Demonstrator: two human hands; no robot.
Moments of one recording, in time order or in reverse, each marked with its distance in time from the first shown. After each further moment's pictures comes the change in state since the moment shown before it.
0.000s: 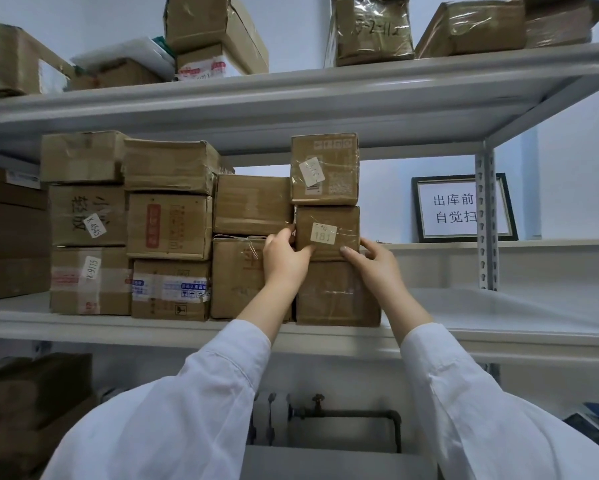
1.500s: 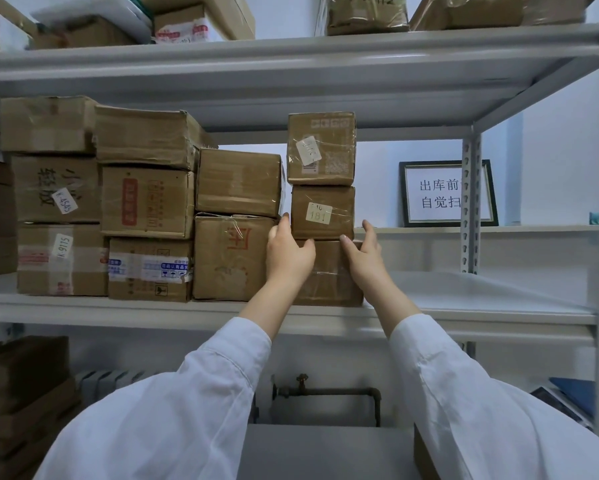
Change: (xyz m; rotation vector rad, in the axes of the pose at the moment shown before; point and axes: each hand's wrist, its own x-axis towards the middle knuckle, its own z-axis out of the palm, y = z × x) left_hand -0.027 0.002 0.020 -0.039 -0.081 -0.047; right_hand -0.010 0.010 0.003 0.028 0.027 0.055
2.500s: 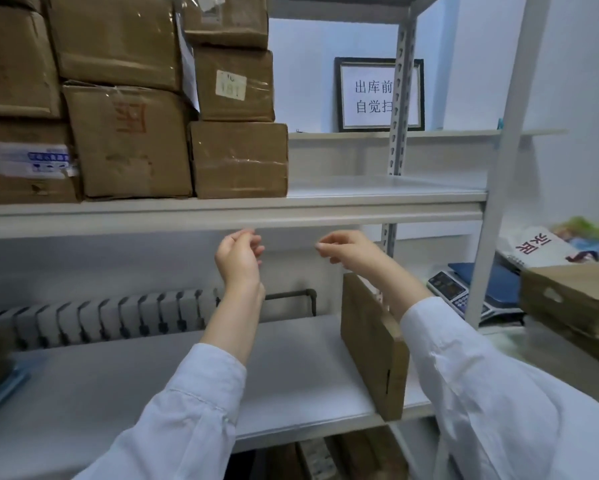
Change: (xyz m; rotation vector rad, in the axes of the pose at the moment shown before) left_hand -0.127 -0.071 0.071 -0.770 0.090 -0.627; right_hand -0.108 0.098 -0.097 -0.368 -0.336 0.196
